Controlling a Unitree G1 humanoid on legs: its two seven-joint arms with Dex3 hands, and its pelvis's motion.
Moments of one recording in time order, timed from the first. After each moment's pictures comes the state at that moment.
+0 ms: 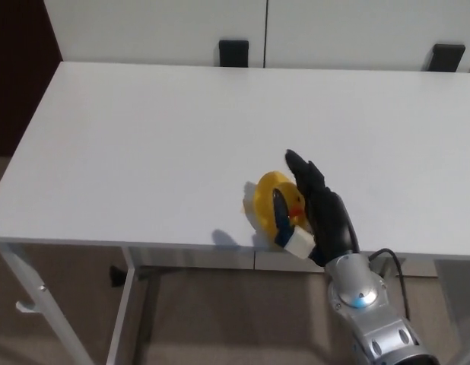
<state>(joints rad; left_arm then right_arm) -0.18 0.59 0.01 1.29 0.11 0.04 -0.27 -0.52 0.04 0.15 0.71 -0.14 -0.11 -0.18</state>
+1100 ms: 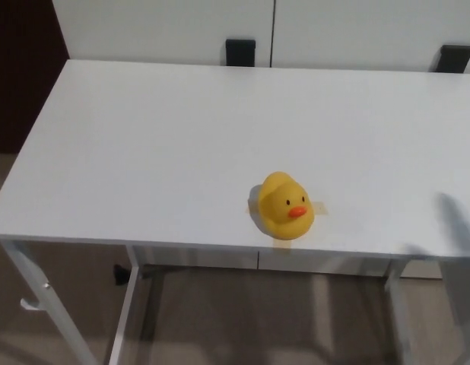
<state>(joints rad) -0.16 0.57 0.02 1.29 0.11 0.04 -0.28 -0.19 -0.55 -0.40 0.38 0.01 -0.28 -0.08</state>
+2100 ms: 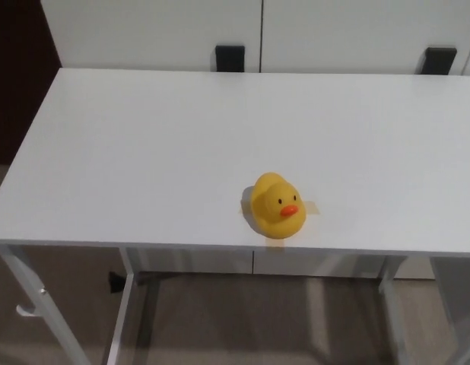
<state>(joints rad) -0.15 0.60 0.02 1.29 0.11 0.04 -0.27 0.21 -0.65 -0.47 1.14 0.05 -0.41 0.06</state>
